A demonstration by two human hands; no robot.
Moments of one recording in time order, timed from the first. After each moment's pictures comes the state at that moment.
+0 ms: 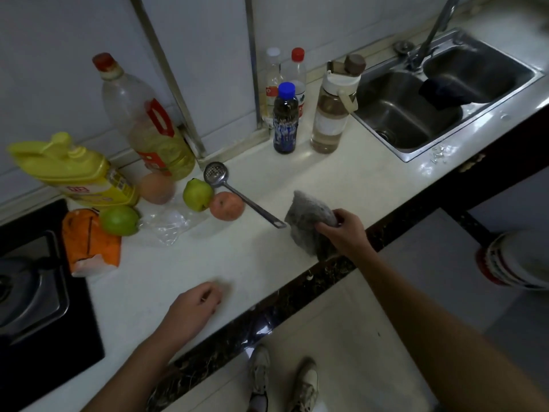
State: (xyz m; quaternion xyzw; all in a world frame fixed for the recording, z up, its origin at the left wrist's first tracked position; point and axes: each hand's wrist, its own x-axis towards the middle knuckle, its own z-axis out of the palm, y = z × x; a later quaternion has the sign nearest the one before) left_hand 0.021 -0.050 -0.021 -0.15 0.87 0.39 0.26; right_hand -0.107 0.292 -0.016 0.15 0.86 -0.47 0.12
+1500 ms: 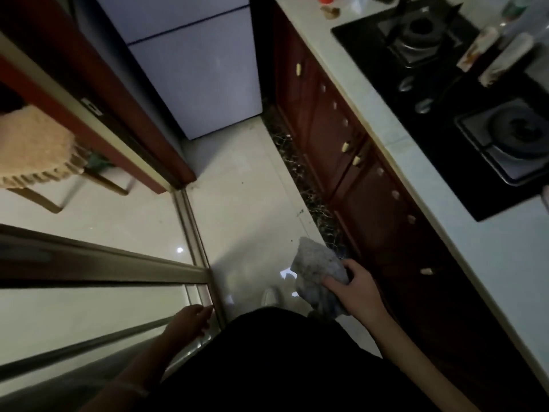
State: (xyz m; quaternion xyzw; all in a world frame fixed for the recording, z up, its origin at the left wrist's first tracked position) left_hand 0.710 0.110 -0.101 -0.79 0.31 0.53 0.01; right_hand 0.346 0.006 -0.027 -0.46 0.70 -0.16 0.53
